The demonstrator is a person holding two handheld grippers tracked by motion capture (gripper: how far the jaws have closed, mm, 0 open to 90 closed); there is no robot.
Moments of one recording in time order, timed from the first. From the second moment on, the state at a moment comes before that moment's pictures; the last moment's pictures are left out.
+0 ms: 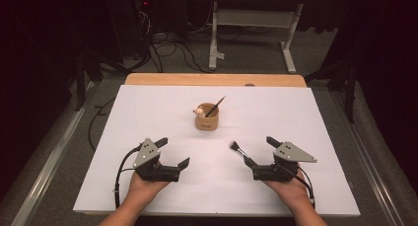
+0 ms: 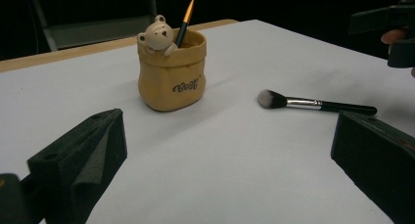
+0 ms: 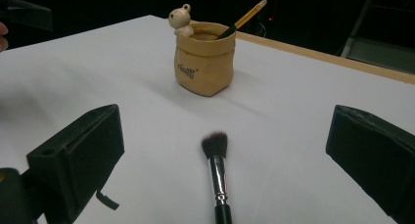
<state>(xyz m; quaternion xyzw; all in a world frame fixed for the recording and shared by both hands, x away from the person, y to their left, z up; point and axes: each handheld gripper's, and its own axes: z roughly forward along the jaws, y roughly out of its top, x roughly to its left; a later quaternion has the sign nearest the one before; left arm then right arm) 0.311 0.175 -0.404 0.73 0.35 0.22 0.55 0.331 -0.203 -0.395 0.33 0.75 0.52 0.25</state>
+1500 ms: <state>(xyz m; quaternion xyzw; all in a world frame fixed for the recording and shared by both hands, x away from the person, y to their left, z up) 0.312 0.182 -0.406 0.72 0.36 0.22 0.55 0.348 -0.235 -0.412 0.42 0.77 0.40 0.25</state>
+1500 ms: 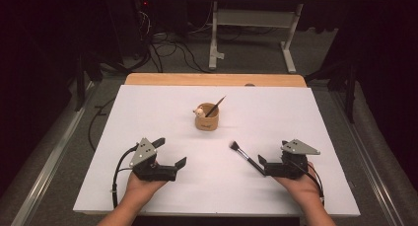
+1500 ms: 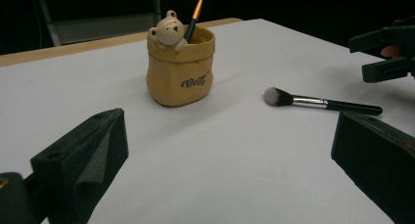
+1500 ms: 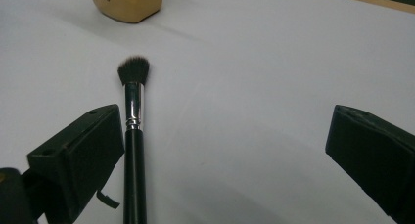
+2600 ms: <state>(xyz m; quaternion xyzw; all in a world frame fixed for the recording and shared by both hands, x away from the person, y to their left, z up) 0.313 0.182 -0.407 0.73 0.36 0.21 0.55 0.355 -0.217 -0.402 0.40 0.85 0.28 0.17</state>
